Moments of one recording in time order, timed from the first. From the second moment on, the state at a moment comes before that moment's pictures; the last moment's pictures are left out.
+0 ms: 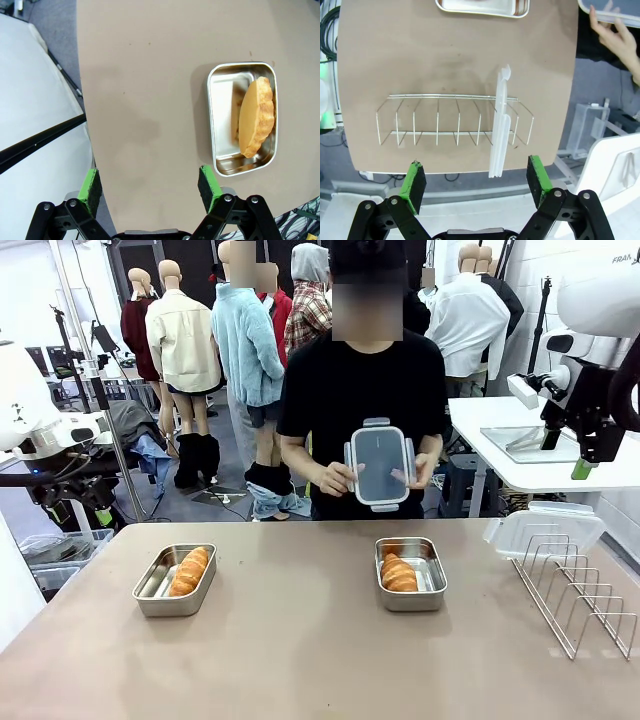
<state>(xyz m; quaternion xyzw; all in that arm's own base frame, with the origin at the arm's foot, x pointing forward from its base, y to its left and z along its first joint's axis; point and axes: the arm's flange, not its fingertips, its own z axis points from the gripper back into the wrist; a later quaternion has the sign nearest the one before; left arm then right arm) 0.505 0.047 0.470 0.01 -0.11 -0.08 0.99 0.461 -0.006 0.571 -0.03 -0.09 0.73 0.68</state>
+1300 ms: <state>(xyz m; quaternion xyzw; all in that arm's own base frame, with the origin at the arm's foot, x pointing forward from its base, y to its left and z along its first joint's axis) 0.505 0.047 0.470 0.01 -0.11 -0.08 0.99 0.461 -0.006 0.571 -0.03 -0.09 0.73 0.68</state>
